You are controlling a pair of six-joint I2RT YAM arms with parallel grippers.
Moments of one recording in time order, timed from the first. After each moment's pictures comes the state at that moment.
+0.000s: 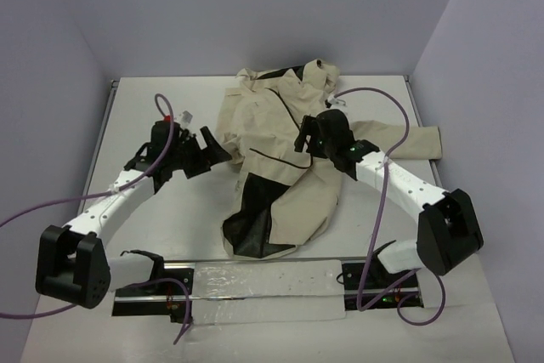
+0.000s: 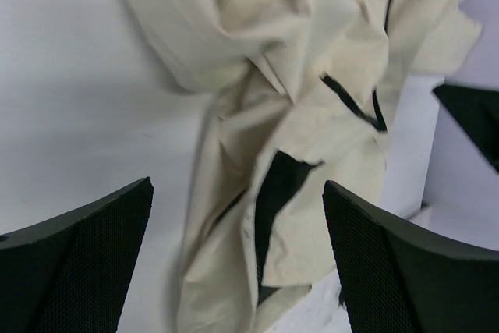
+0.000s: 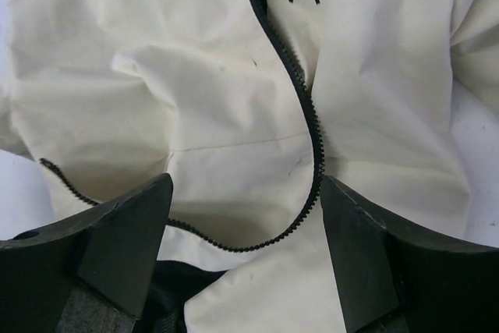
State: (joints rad) left arm -0.27 1.22 0.80 -0.27 0.32 -0.70; right arm 0.49 1.39 0.94 -0.21 0.15 0.59
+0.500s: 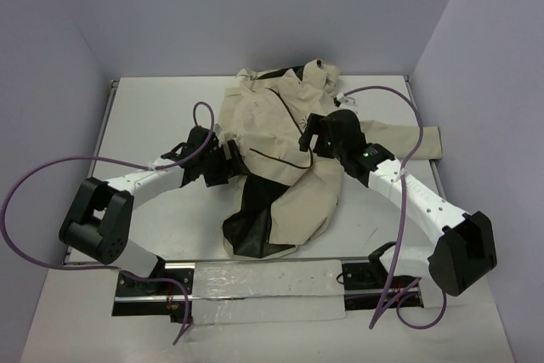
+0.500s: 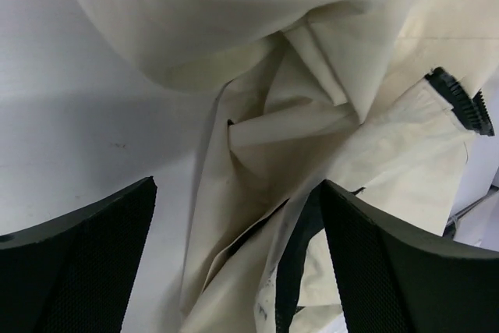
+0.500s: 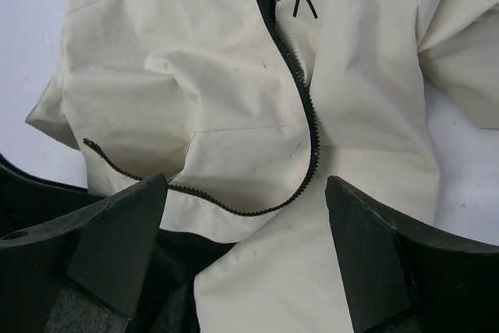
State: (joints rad) left arm -0.49 1.52 0.82 -0.16 0.22 -0.73; right arm 0.50 1.23 0.94 -0.30 0.16 0.57
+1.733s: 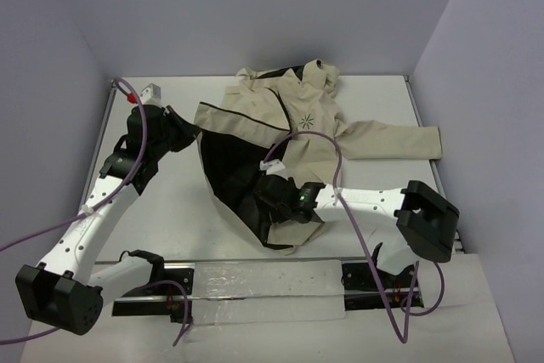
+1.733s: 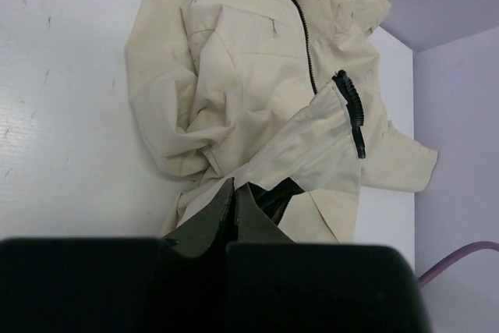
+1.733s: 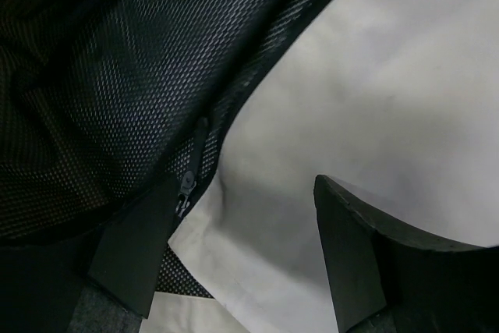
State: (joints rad) left arm -0.33 1.07 1.00 -0.36 -0.02 -0.74; right arm 1.07 1.48 0.87 -0.40 0.28 0.62
